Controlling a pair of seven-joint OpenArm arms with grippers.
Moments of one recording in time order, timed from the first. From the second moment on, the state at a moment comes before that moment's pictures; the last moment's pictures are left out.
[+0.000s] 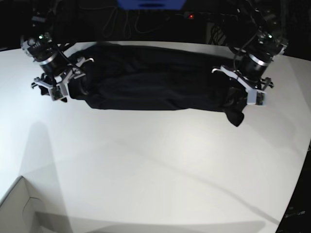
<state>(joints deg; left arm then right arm) 19.5 3.2 -25.8 111.7 -17.8 -37.2 36.8 -21.7 1.7 24.9 109.4 -0.3 39.9 -28.4</state>
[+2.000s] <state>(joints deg) 15.7 3.3 7.2 111.6 3.7 -37.0 36.8 -23.1 1.6 28.4 109.4 -0.1 39.9 -28.4</state>
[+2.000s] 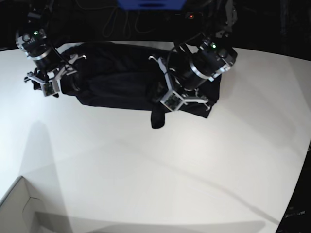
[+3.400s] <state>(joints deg) 15.6 -1.9 2.5 104.6 3.7 -37.3 36.8 -23.1 1.8 28.4 109.5 0.0 39.9 -28.3</state>
